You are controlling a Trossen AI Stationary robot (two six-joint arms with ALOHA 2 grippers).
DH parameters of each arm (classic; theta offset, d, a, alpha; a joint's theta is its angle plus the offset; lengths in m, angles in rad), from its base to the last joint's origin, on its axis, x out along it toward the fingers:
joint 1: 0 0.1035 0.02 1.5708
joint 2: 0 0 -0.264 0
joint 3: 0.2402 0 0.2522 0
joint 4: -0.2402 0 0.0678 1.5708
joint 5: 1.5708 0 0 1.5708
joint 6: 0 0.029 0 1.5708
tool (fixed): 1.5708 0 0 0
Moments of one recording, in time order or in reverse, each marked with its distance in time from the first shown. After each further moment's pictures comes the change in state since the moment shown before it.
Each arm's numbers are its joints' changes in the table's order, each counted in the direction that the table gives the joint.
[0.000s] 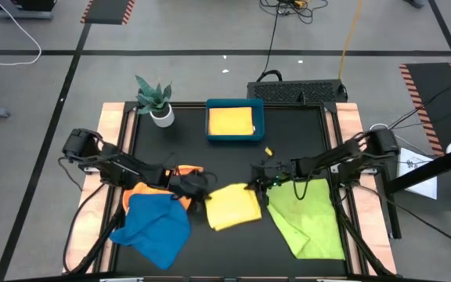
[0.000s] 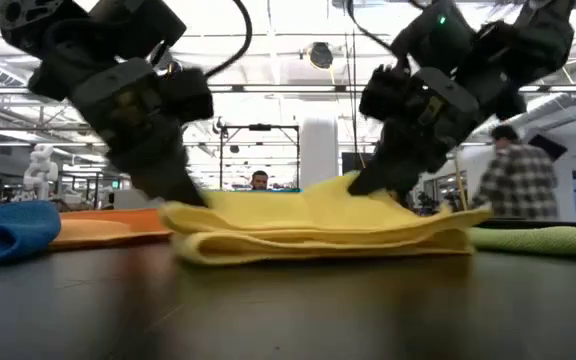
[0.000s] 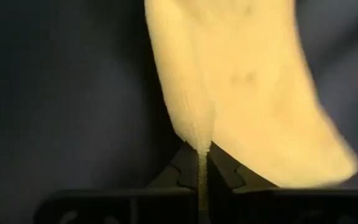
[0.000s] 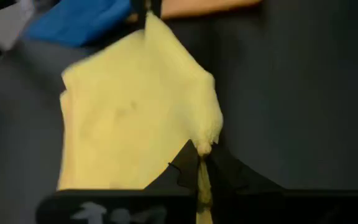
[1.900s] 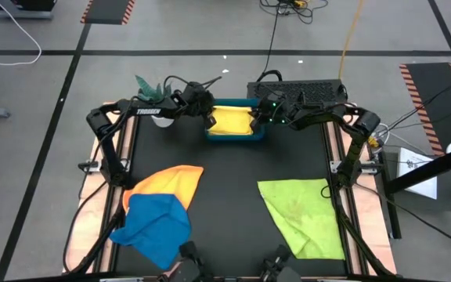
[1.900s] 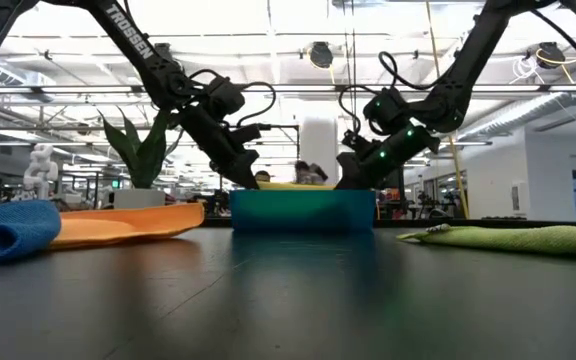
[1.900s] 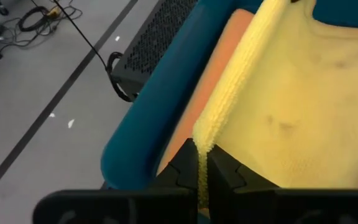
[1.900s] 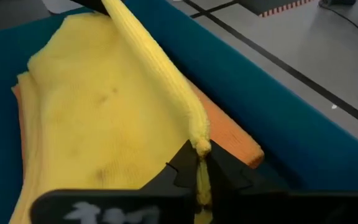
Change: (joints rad) left arm 0.911 -0.254 0.478 -0.194 0.096 0.727; right arm -0.804 -0.237 0.259 0.012 -0.055 -0.392
